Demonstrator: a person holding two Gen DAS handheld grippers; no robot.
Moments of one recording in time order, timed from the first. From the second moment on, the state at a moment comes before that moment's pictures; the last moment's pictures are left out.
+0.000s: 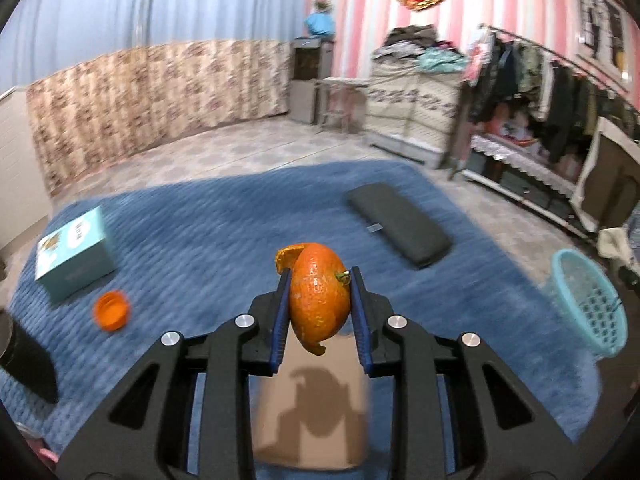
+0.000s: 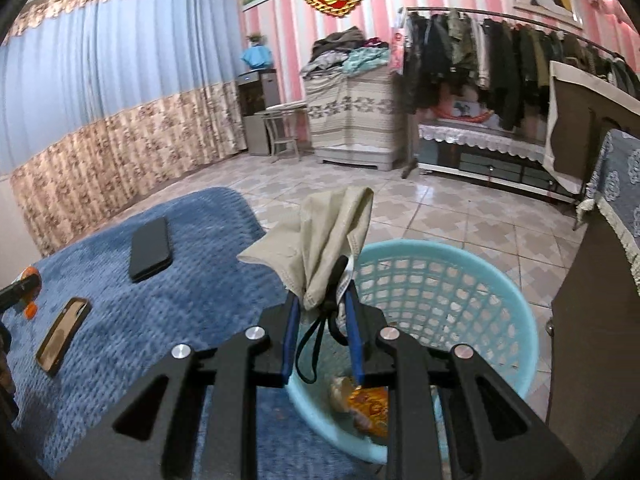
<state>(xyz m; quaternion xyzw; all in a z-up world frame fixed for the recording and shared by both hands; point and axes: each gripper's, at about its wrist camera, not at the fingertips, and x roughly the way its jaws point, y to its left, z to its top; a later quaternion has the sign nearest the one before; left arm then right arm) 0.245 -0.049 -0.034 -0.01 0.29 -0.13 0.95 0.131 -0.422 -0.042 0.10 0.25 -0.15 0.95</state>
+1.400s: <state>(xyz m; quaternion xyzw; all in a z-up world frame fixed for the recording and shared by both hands) 0.211 -0.410 -0.058 0.10 0.28 -0.37 0.88 0.122 -0.522 -0.073 0.16 0.27 -0.27 0.91</state>
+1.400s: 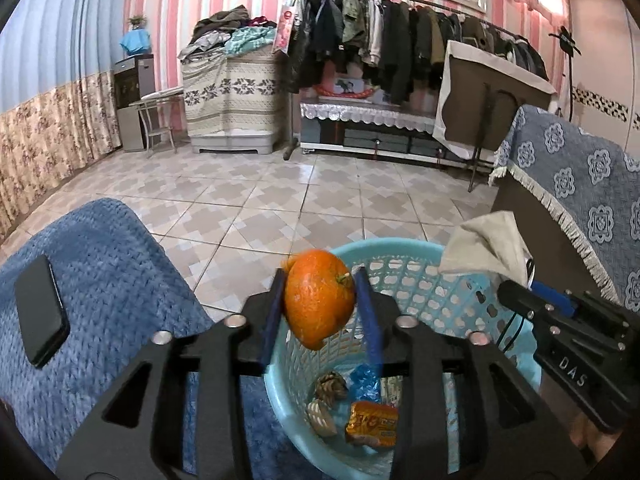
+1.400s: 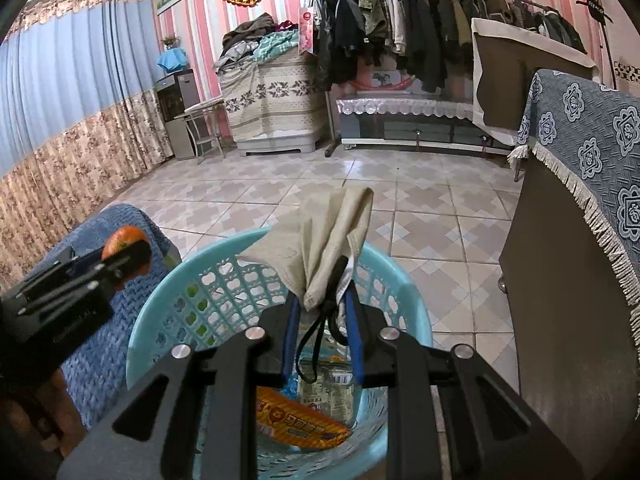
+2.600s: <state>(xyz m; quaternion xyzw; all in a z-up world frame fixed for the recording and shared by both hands) 0.194 -0.090 -0.008 0.02 0.27 -0.11 0.96 0.146 -0.455 -0.056 0.07 0.27 -0.27 0.92</state>
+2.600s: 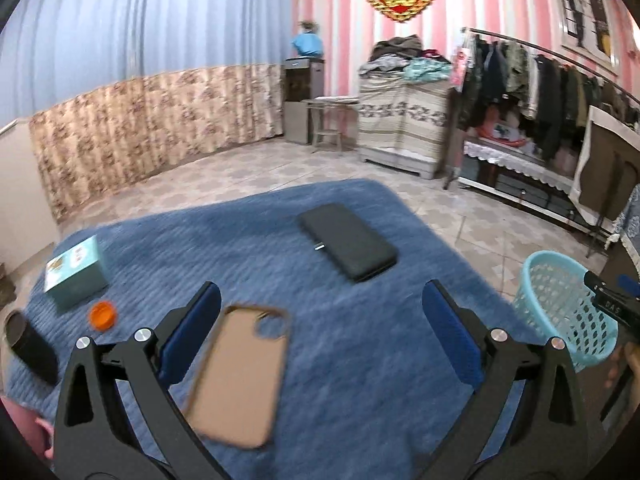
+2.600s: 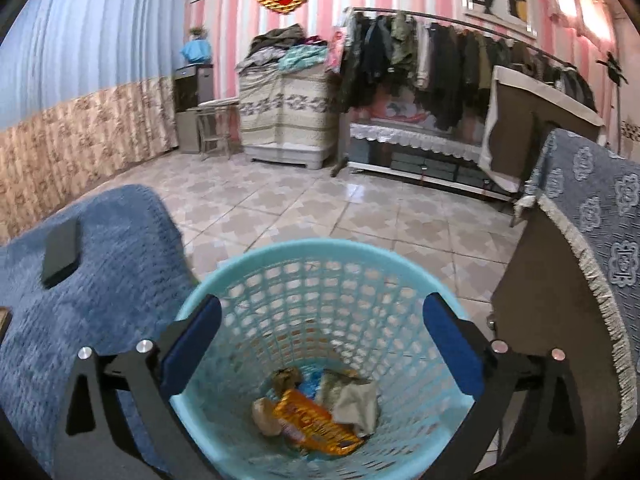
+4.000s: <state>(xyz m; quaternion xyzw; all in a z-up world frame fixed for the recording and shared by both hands) 0.247 0.223 -0.066 -0.11 0.40 0.16 0.89 0.222 -0.150 -0.050 0.00 0.30 0.02 0.95</state>
